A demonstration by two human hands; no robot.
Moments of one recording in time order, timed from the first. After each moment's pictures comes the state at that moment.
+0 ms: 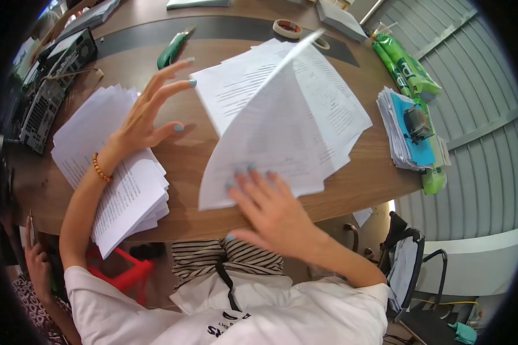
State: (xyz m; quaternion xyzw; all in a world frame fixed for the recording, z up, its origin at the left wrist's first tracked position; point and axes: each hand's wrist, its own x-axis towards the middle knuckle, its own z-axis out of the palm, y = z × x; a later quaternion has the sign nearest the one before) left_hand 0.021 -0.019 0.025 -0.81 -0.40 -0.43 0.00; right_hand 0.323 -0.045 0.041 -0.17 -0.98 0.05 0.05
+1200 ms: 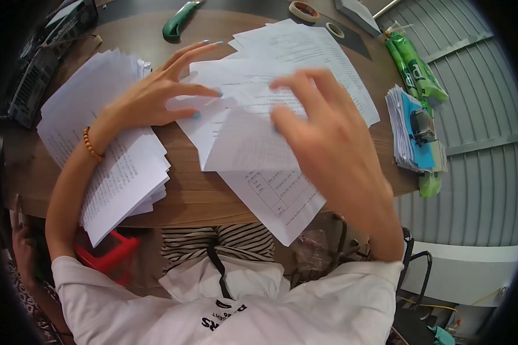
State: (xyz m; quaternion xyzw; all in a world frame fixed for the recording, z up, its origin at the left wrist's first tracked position) left_hand 0.025 -0.020 0.015 -0.86 -0.44 -0.27 -0.01; right_hand 0.286 -0.001 0.128 -0.17 -0.97 -0.12 0.12
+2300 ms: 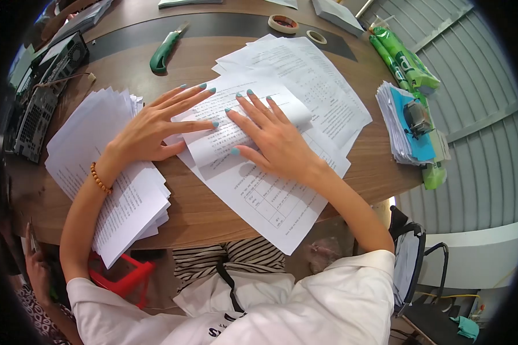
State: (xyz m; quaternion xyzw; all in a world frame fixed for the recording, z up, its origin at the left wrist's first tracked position) left_hand 0.034 -0.020 0.021 -0.88 -0.42 -0.23 0.03; right_hand 0.287 0.056 0.029 -0.17 -0.98 0.02 0.11
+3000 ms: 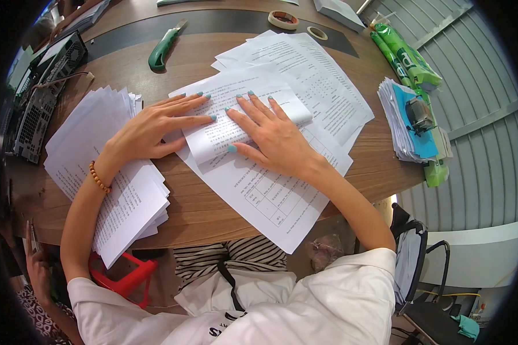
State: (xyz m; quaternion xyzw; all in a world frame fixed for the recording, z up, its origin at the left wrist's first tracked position) left_hand 0.027 -0.016 0.010 -0.87 -0.46 -0.19 -0.06; right_hand 0.286 0.061 0.017 -0.18 -0.98 0.00 0.09
